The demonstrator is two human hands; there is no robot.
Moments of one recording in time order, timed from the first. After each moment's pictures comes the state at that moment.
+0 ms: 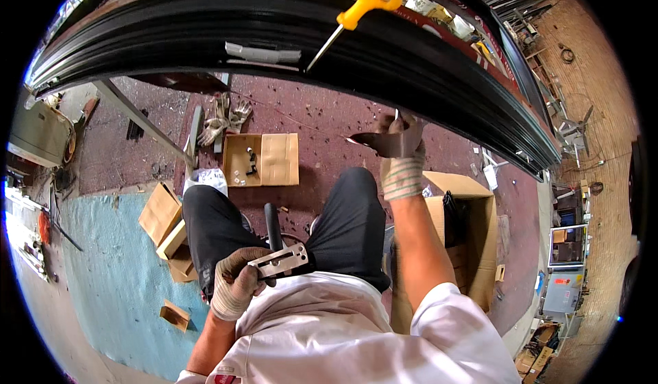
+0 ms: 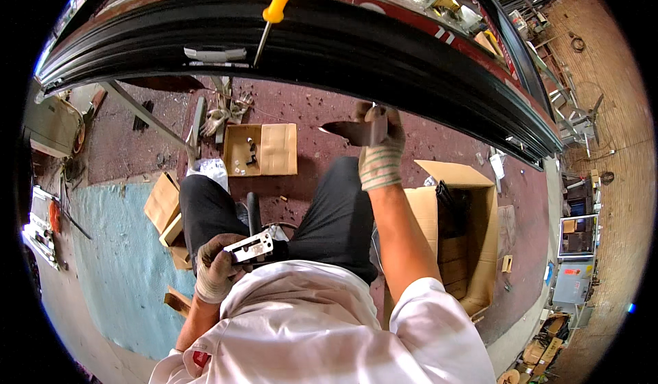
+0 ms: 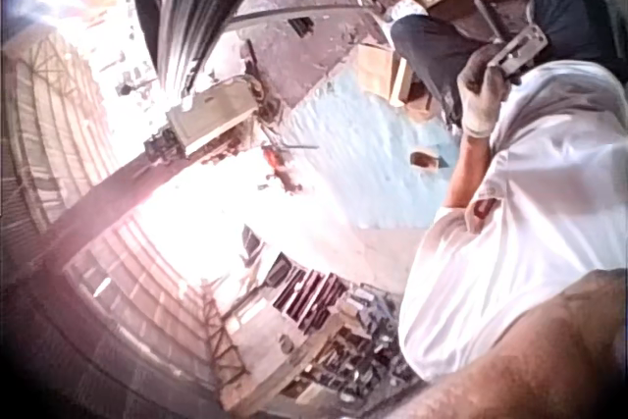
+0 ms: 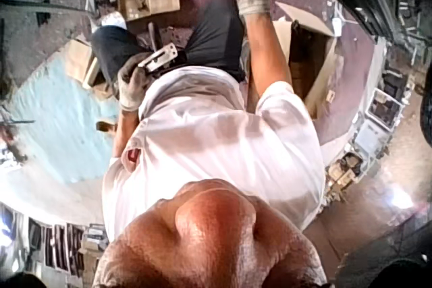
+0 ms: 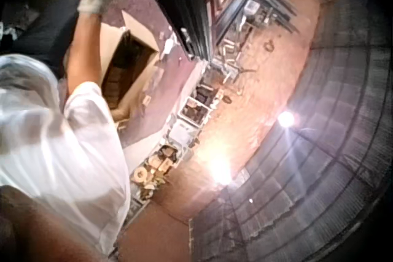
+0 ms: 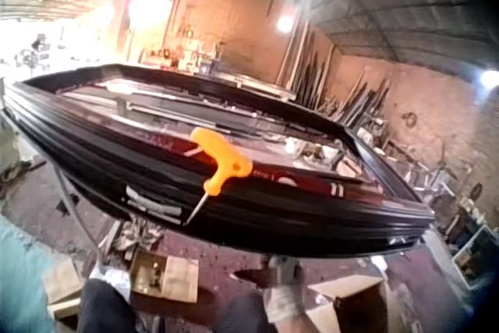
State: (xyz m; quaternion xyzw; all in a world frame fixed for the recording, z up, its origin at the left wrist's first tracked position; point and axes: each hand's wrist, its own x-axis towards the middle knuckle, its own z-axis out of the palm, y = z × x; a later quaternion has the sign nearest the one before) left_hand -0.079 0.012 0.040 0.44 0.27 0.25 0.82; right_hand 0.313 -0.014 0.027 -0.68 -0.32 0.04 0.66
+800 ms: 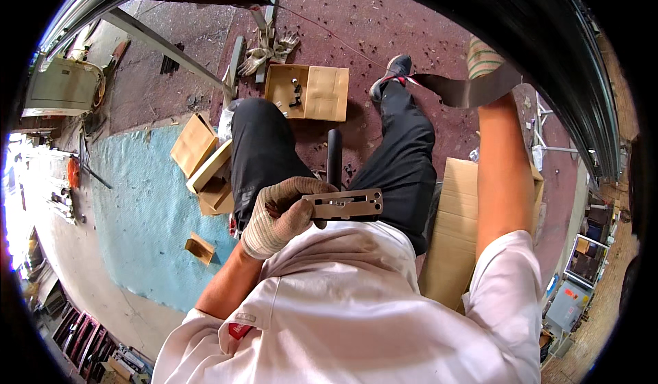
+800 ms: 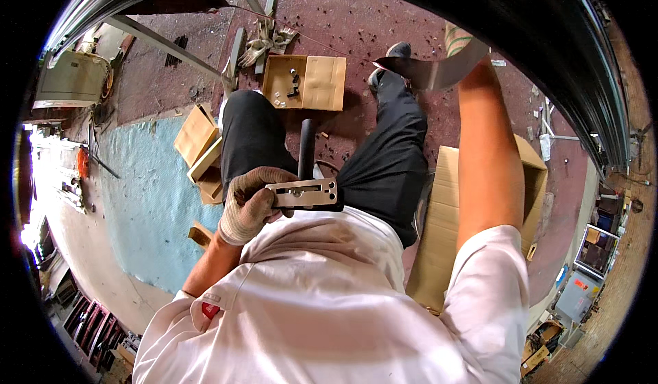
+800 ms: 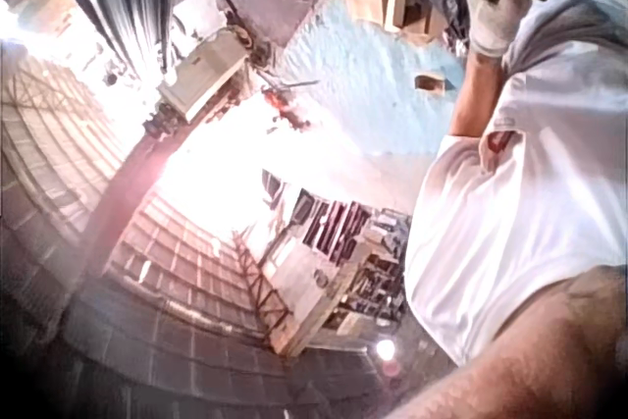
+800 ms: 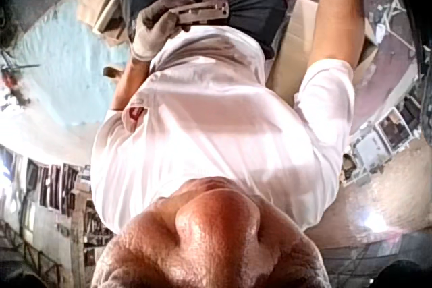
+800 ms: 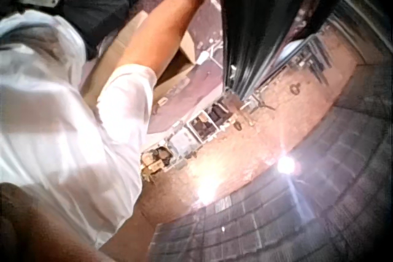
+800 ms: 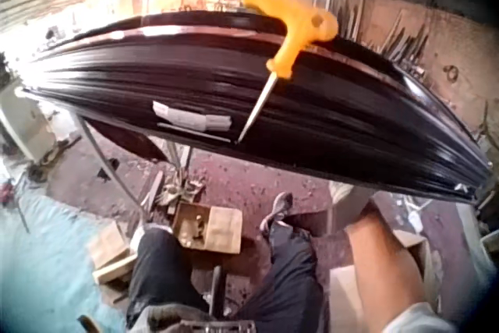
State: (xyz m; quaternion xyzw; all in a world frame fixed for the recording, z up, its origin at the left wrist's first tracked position) left_hand -0.047 0.030 0.051 0.46 0.24 0.15 0.84; right_hand 0.422 0.015 0.061 -0.85 -0.42 -0.26 0.19
